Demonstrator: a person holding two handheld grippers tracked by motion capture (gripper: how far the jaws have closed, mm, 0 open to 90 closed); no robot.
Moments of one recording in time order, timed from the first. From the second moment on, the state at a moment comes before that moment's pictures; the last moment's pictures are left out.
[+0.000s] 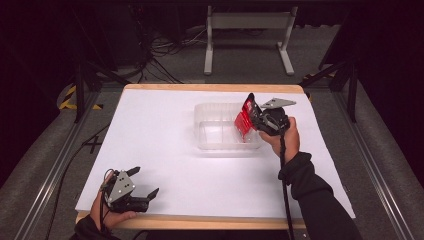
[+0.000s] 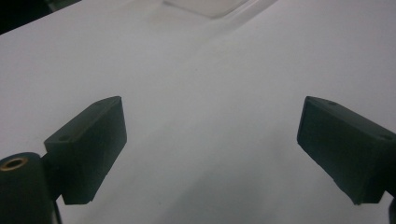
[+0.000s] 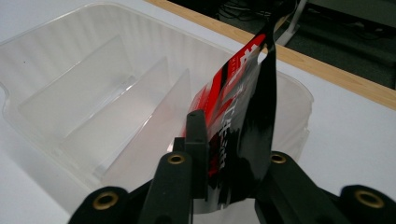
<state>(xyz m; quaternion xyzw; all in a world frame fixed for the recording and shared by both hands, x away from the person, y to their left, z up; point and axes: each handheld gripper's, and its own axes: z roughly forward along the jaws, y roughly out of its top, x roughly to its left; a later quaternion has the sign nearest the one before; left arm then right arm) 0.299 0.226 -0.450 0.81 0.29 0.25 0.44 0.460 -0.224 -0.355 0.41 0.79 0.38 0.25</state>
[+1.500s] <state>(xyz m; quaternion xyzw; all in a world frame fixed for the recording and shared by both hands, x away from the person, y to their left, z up) 0.300 0.225 -0.450 0.81 0.30 0.24 0.44 0.411 -0.262 -0.324 0.36 0.81 0.38 0.27</state>
